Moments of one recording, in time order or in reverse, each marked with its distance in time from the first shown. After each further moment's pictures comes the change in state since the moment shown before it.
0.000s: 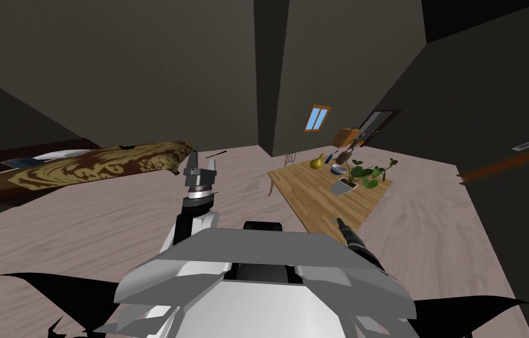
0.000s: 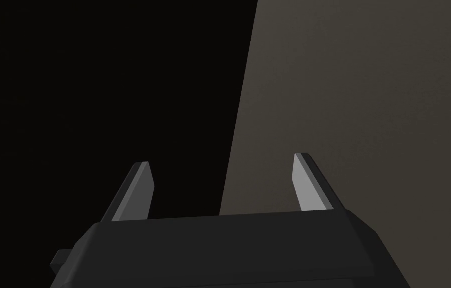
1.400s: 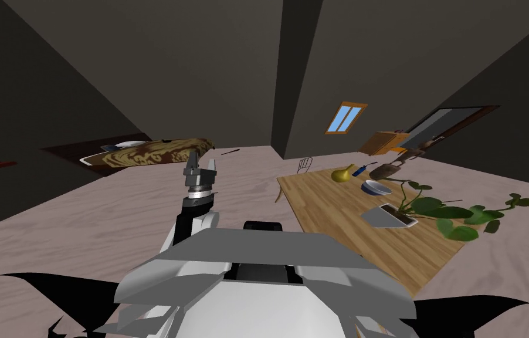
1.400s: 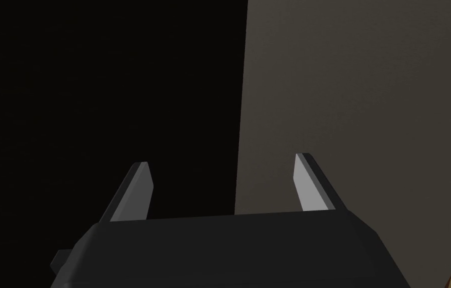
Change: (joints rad) left arm 0.000 0.000 0.000 0.000 0.000 0.000 0.000; right arm 0.014 -0.071 -0.067 0.347 0.093 0.124 0.087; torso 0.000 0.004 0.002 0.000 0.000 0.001
